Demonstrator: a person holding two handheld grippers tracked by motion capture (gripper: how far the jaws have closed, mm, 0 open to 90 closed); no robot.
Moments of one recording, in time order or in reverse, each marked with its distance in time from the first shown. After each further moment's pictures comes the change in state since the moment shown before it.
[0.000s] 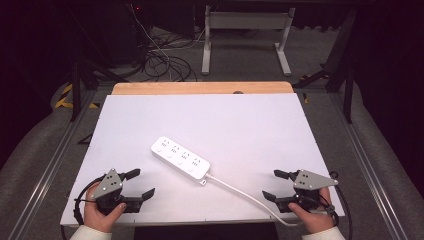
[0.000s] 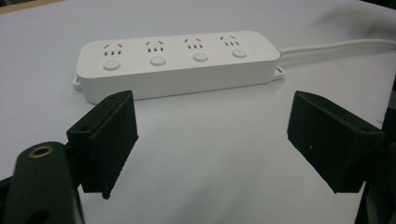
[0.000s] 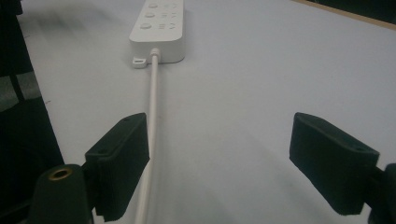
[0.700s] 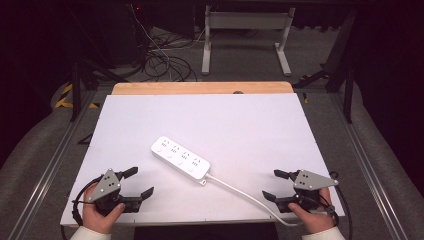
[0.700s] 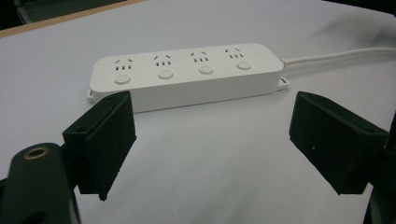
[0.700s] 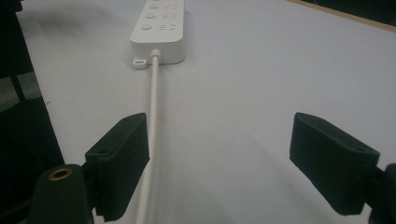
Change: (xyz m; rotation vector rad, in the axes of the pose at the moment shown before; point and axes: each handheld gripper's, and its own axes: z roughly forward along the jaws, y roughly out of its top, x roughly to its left) left arm -0.002 0.003 -0.005 -0.025 0.051 0.038; right arm 0.001 0.001 0.000 -0.002 -0.002 -0.007
